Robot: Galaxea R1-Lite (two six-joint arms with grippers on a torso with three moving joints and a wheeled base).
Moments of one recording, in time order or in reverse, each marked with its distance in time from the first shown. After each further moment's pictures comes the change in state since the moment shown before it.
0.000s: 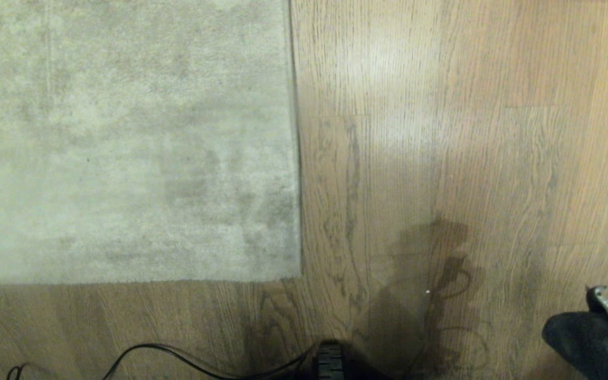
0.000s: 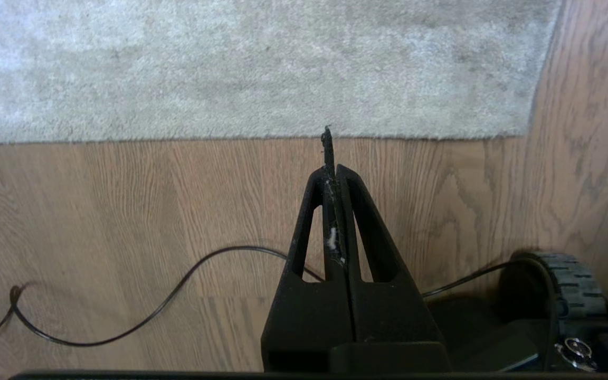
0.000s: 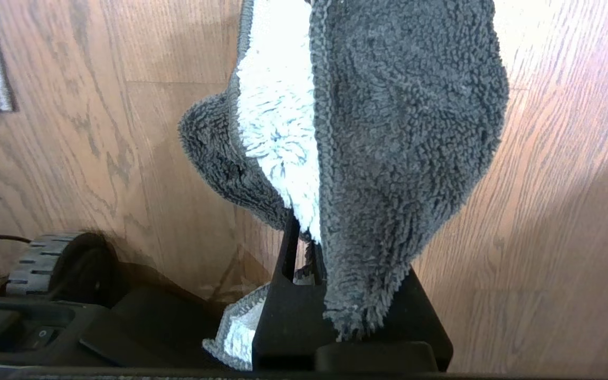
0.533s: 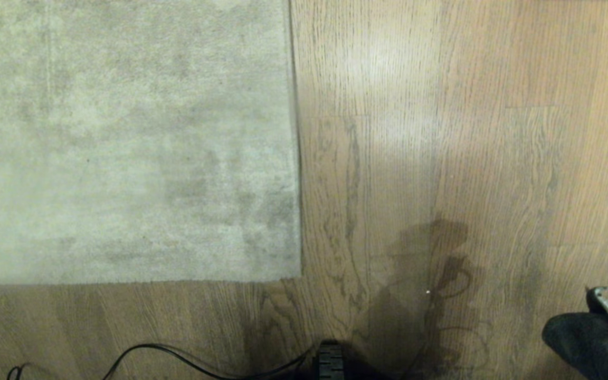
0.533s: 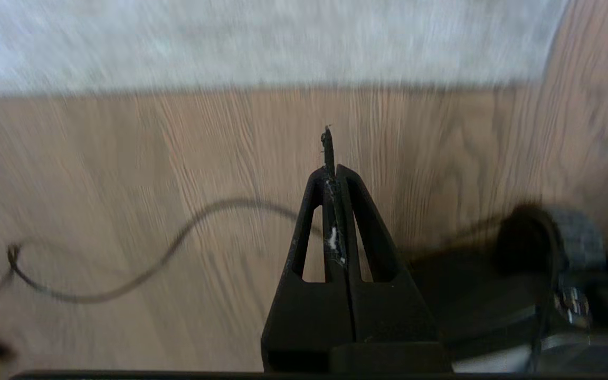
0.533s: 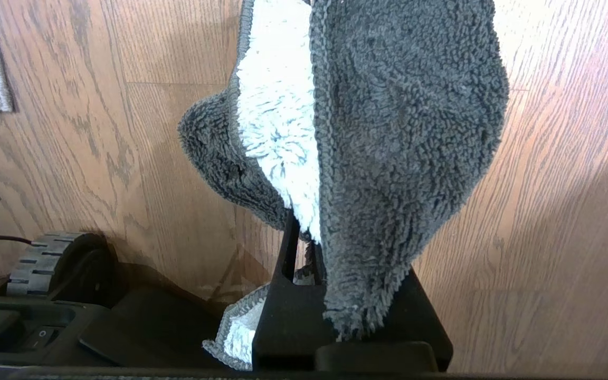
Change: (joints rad) left arm -0.023 0.171 -0.006 0.010 -0.004 0.004; right arm 0.000 0.000 0.000 0.000 0.000 0.000
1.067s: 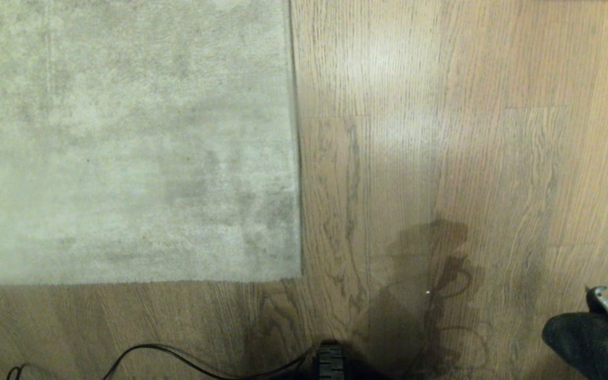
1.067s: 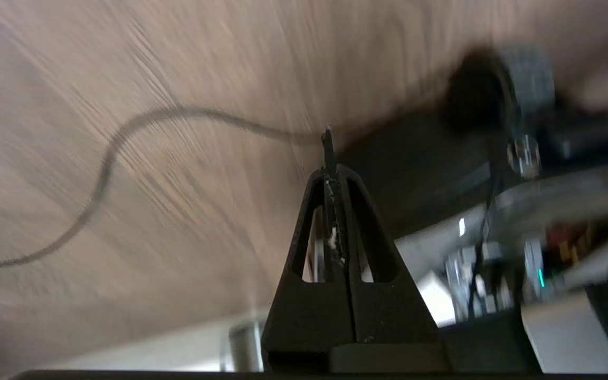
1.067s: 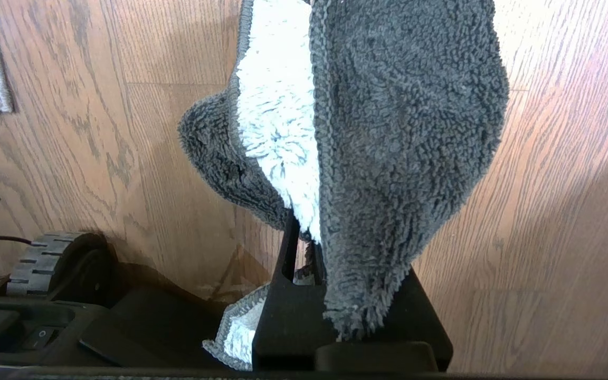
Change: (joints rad) left arm -0.263 0.361 0.000 -0.002 0.001 0.000; right arm 0.000 0.000 0.000 0.000 0.000 0.000
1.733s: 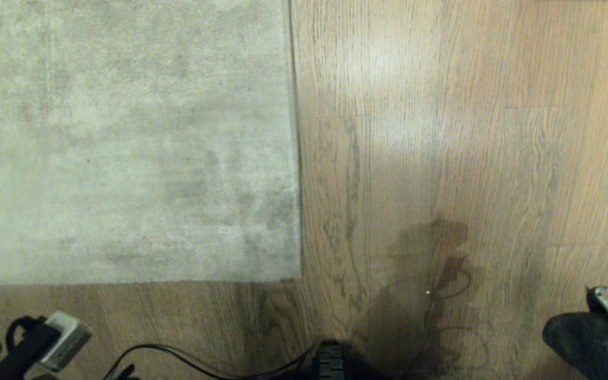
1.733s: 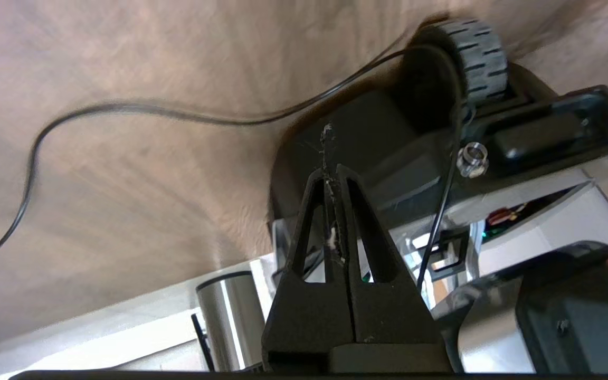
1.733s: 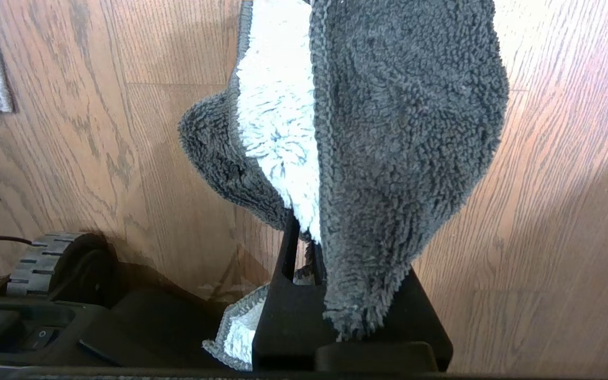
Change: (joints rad) left arm -0.055 0.525 -0.132 -0.214 -0.091 -0.061; right arm 0.000 0.000 0.000 0.000 0.000 0.000
